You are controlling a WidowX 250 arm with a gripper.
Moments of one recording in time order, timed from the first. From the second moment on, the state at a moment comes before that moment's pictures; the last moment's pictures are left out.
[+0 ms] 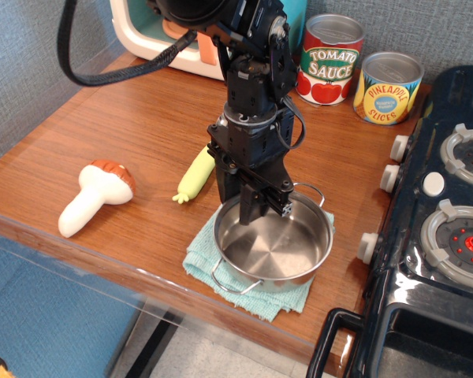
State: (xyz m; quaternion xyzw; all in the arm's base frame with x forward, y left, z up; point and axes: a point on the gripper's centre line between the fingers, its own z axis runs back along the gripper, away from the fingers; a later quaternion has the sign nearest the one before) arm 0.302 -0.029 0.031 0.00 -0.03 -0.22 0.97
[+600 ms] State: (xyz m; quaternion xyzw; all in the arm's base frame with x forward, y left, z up) arm 0.298 -0.020 0.039 0.03 -0.02 -0.21 0.98
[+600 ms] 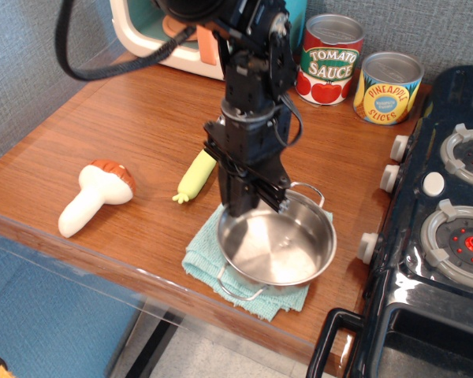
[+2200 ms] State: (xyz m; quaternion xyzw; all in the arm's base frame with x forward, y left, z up) arm 0.394 0.188 0.056 0.10 0.01 0.06 0.99
